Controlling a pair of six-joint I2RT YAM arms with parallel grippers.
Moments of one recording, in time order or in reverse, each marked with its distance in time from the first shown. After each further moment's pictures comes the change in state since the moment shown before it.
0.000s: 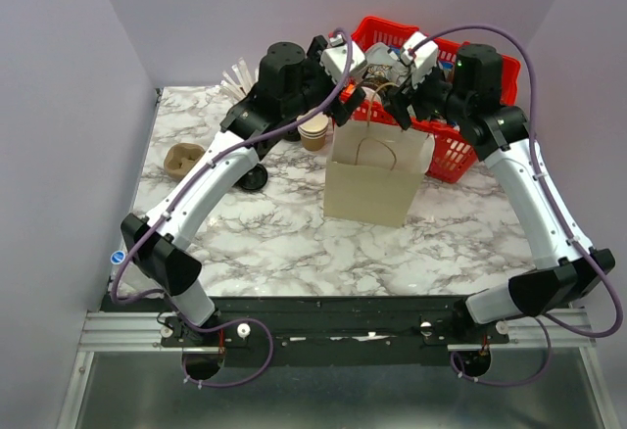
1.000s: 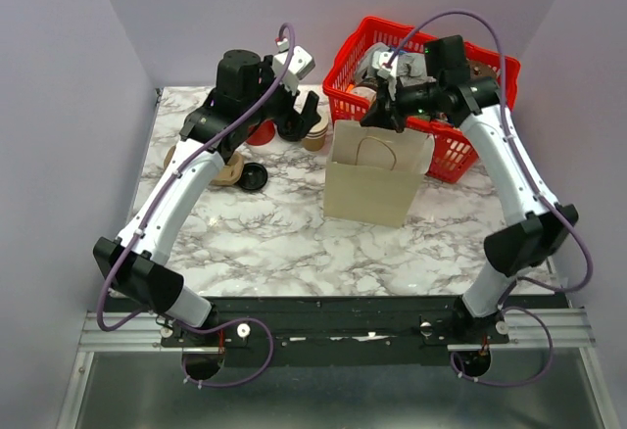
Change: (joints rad) left arm 0.186 -0.149 -0.148 -0.217 0.104 -0.154; right arm 0.000 0.236 0.234 -0.330 -0.545 -0.261
